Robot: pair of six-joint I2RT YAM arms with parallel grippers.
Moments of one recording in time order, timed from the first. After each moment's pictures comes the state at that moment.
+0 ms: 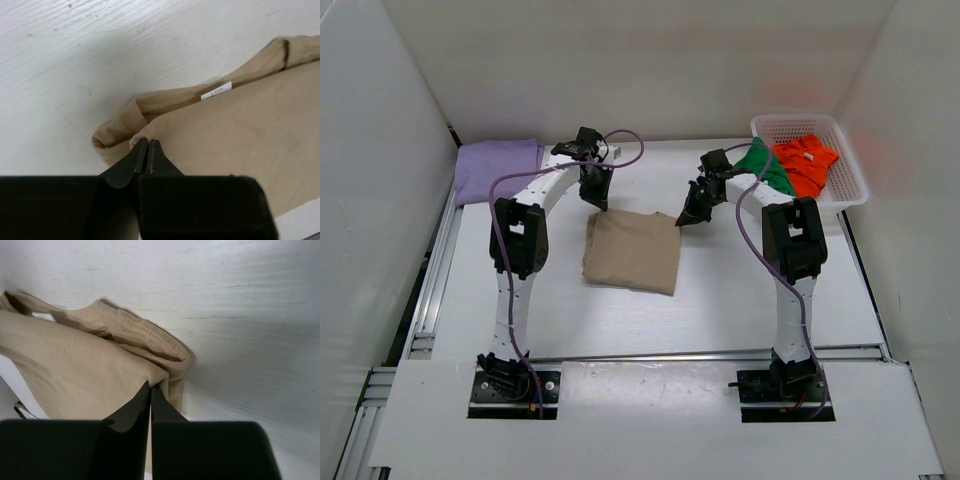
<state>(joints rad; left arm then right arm) -0.32 2.30 2.04 -0.88 0.20 0.00 0.33 2.15 1.62 -0.58 -0.39 0.58</state>
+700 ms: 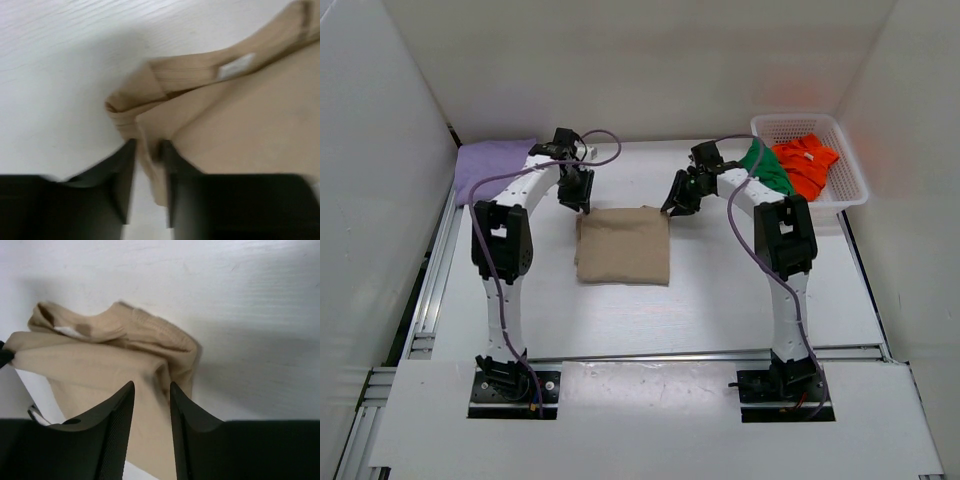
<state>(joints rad) -0.24 2.15 1.89 -0.89 0.16 0.00 0.36 2.21 1.74 -0.53 -0.41 0.63</state>
